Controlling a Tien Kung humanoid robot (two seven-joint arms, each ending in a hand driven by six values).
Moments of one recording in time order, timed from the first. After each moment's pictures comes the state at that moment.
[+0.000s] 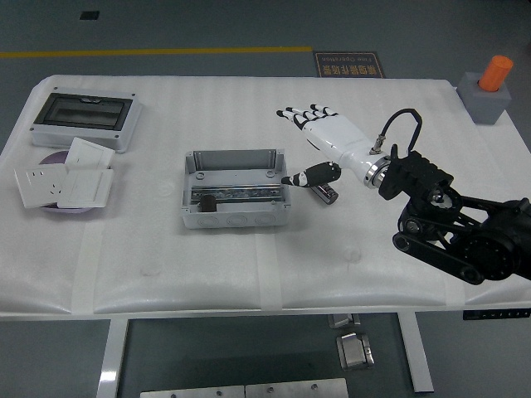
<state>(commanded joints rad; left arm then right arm) 0.00 0.18 -1.01 -0.18 1.33 -0.21 0.36 0.90 -0.48 0.25 1.20 -1.84 -0.30 -0.12</state>
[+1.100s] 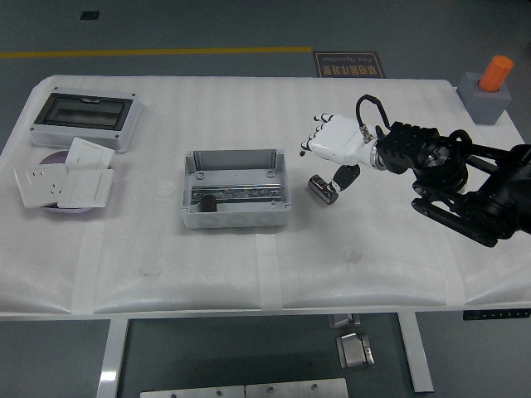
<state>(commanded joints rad) -0.01 0.19 -1.01 -0.18 1.35 -0.22 0.36 1.05 -0.43 0.21 1.04 -2.16 0.07 0.09</state>
